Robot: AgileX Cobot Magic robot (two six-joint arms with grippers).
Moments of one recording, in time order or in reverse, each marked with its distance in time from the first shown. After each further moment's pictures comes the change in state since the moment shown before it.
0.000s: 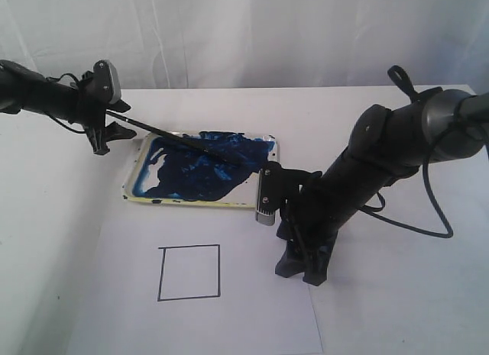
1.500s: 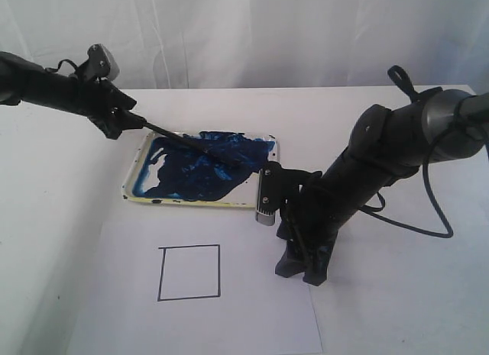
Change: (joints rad) left arm 0.000 -0.004 -0.052 -0.067 0.121 -0.365; right arm 0.000 0.000 0.000 0.000 0.000 0.000
